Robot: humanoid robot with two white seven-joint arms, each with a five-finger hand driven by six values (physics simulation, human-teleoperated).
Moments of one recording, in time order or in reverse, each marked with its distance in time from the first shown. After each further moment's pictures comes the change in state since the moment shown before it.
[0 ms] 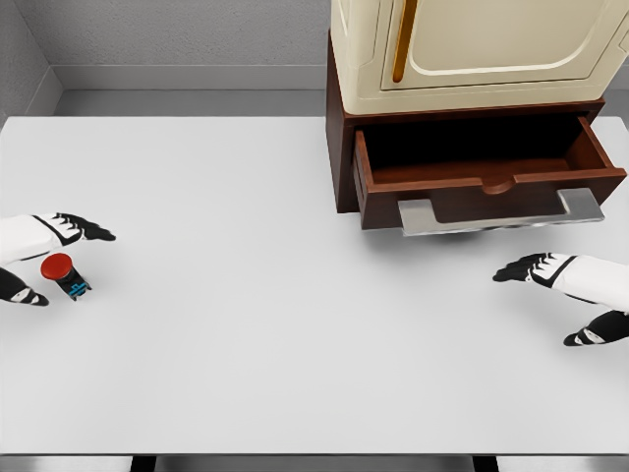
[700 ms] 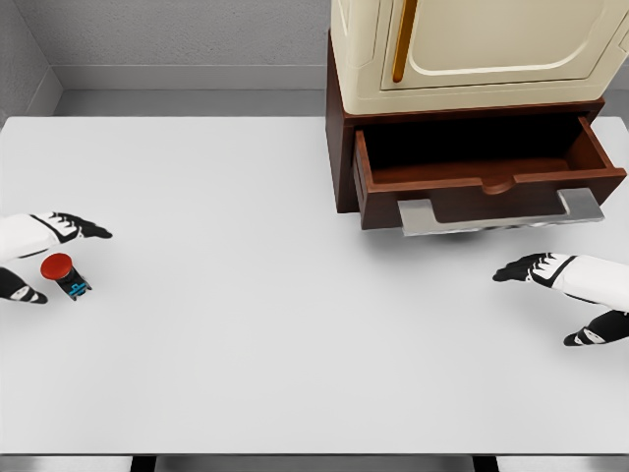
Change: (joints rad) left arm -0.026 -0.022 -0.021 0.046 -0.009 0.000 0.000; right arm 0.000 -0.001 0.000 0.000 -0.001 0.000 -0.001
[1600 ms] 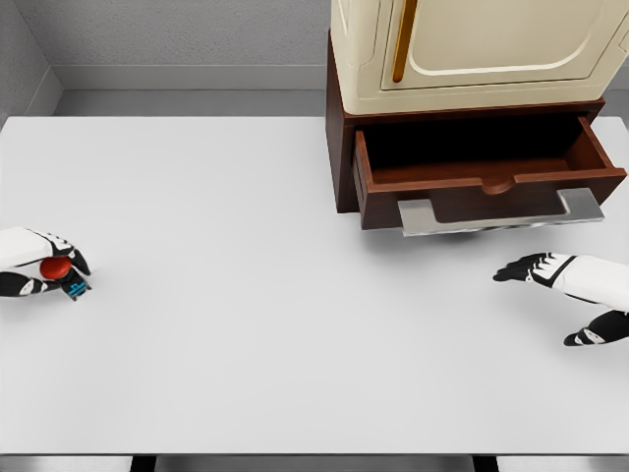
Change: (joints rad) left arm -0.017 -0.003 -0.052 0.077 0.006 0.001 0.002; right arm 0.000 -0.001 0.000 0.000 0.000 0.000 -0.003
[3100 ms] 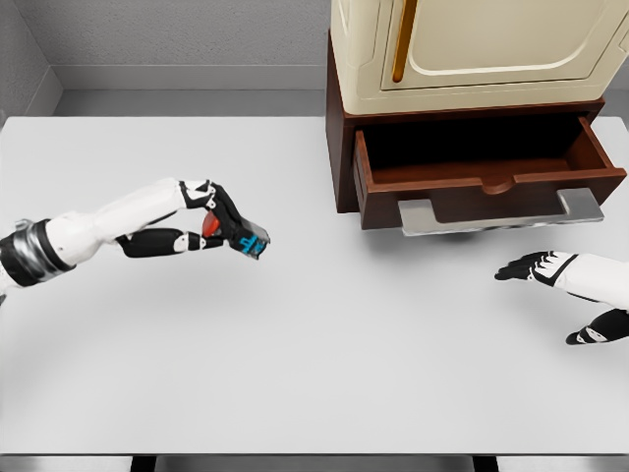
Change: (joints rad) left arm -0.126 -0.381 -0.056 -0.221 0.303 -0.003 -0.003; right arm -0.002 -0.007 0.000 0.000 0.000 0.000 -0.001
